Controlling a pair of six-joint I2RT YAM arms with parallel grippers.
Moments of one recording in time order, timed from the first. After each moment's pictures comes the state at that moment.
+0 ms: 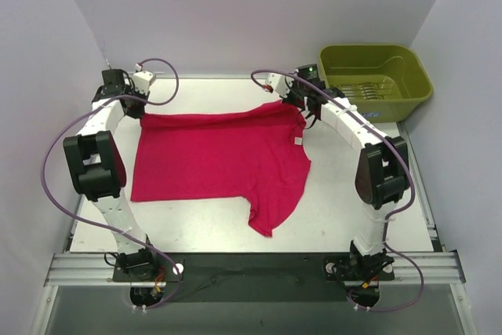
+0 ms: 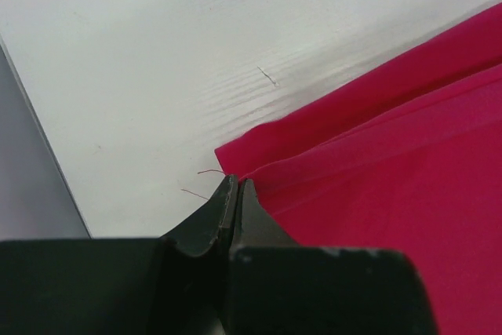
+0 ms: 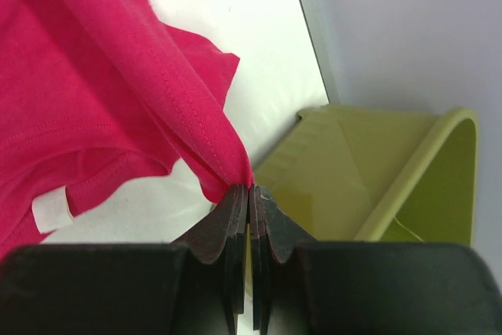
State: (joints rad) left arm 0.18 1.98 1.58 -0.43 0.24 0.52; right arm 0.36 1.91 1.59 -0.37 0.05 -0.96
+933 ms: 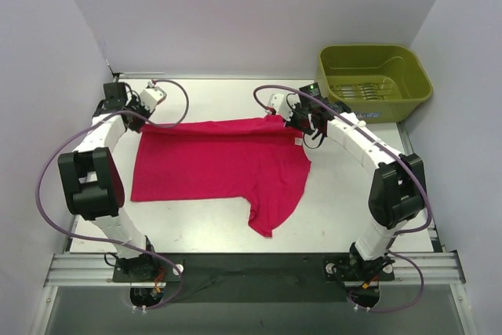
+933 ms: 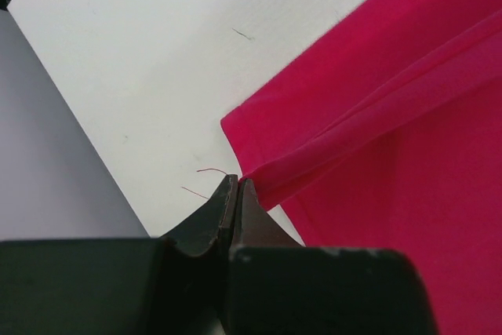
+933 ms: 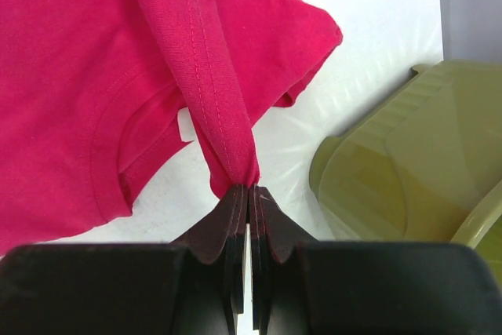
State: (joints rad) left arm 0.16 1.79 1.36 -0.38 0.23 0.80; right arm 0.40 1.71 1.36 -0.55 0.02 -0.88
